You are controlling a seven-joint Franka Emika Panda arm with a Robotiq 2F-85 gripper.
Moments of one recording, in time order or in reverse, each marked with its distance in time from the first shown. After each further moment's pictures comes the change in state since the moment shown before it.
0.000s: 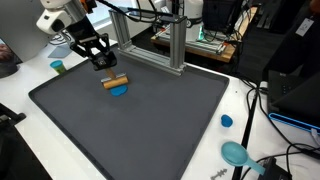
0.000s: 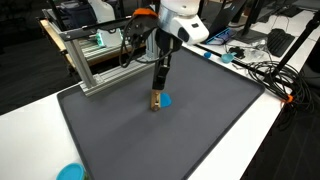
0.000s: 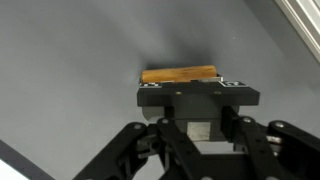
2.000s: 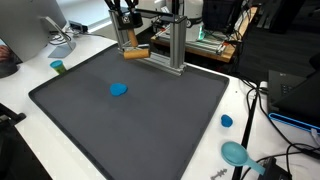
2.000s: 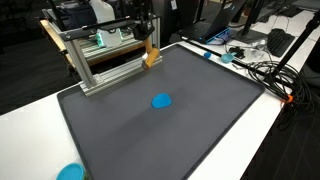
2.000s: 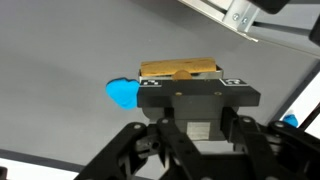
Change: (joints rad) arm -0.002 -0.741 -0.045 -0.760 0.269 0.234 0.206
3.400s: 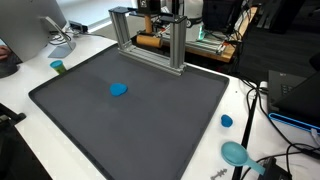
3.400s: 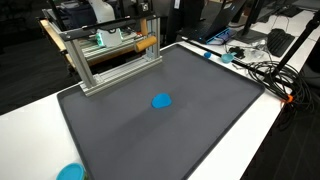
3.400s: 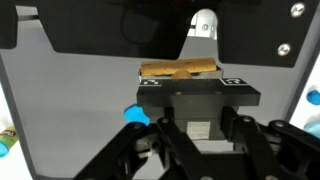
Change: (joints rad) arm 0.100 -0.305 0.033 -0.188 -0.155 -0.055 0.565
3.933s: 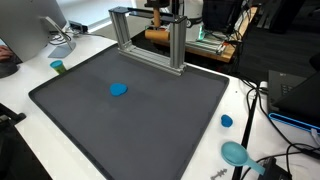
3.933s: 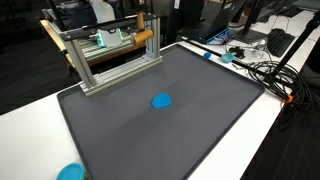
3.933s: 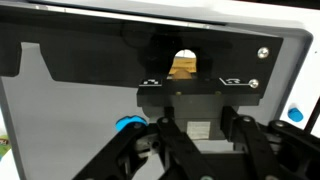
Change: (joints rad) arm 0.031 -0.125 -0.006 -0.062 0.006 -0.089 -0.011
